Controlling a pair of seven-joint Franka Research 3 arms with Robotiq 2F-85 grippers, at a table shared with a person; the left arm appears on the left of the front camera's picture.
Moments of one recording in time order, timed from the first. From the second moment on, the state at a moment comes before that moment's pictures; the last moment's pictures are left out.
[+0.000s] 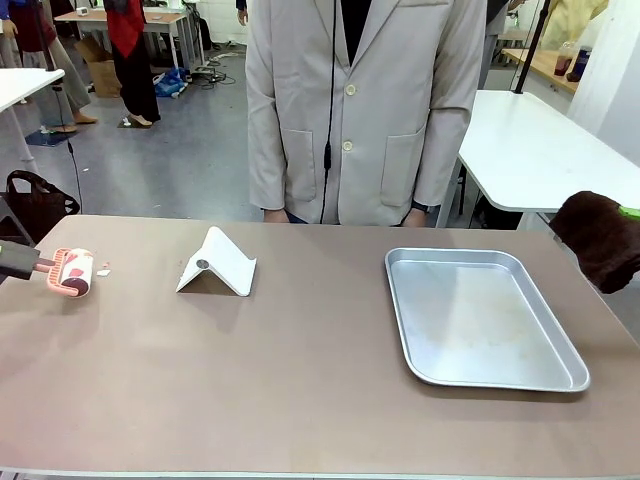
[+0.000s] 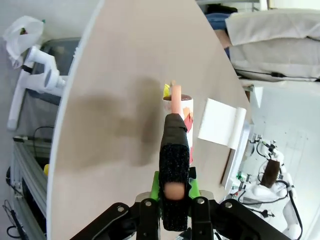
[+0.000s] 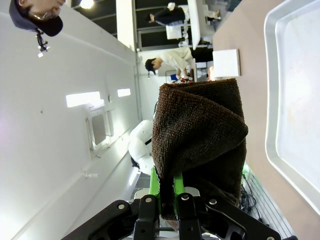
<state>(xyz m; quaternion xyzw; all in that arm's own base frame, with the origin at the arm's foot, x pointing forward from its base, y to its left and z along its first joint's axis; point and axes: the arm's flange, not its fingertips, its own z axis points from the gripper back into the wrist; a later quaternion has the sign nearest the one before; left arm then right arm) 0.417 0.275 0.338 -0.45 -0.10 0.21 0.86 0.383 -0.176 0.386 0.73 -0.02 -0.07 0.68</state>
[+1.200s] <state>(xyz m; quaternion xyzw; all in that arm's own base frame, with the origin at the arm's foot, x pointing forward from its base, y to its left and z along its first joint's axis) 0.457 0.224 0.323 -0.43 -0.07 0.18 0.88 0.383 -0.176 0.386 0.73 -0.02 -0.07 0.68</state>
